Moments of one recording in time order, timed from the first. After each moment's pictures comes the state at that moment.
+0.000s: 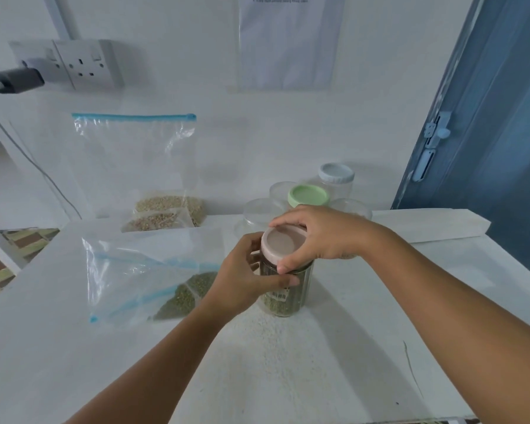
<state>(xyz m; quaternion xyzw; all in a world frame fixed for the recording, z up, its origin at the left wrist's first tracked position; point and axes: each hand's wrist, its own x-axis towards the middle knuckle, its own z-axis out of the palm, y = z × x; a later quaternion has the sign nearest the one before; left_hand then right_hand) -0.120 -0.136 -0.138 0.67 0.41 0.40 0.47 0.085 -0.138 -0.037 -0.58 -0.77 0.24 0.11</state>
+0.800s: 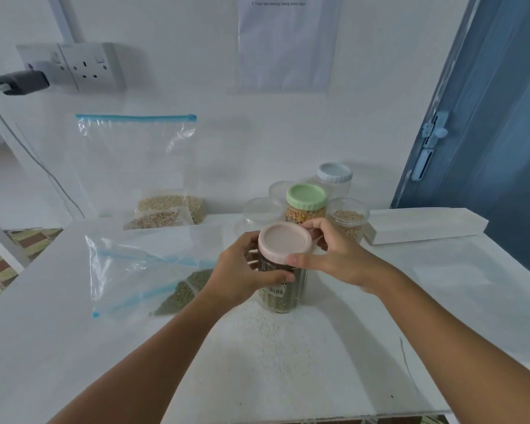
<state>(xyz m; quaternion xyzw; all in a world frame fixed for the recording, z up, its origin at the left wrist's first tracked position) -0.124 -0.131 -0.139 0.68 0.44 0.38 0.45 0.102 -0.168 -0.094 -0.60 -0.65 0.35 0.29</state>
